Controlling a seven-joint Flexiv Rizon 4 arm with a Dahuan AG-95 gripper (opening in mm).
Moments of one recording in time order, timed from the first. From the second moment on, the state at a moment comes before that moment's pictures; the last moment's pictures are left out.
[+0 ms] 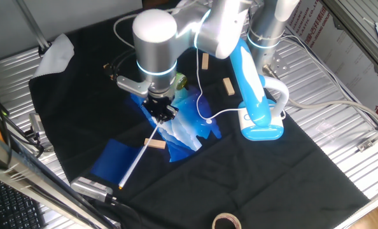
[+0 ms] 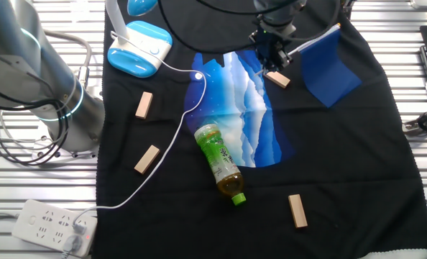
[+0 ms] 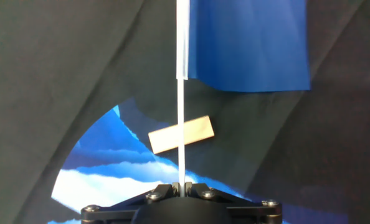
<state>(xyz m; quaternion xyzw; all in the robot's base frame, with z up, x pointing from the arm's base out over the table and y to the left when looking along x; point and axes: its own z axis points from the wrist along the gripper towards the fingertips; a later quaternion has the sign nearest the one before) 0.491 0.113 0.107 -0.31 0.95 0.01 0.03</state>
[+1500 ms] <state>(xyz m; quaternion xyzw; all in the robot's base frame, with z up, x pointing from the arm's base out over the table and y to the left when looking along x) 0.479 0.123 0.173 -0.29 0.96 0.01 0.03</state>
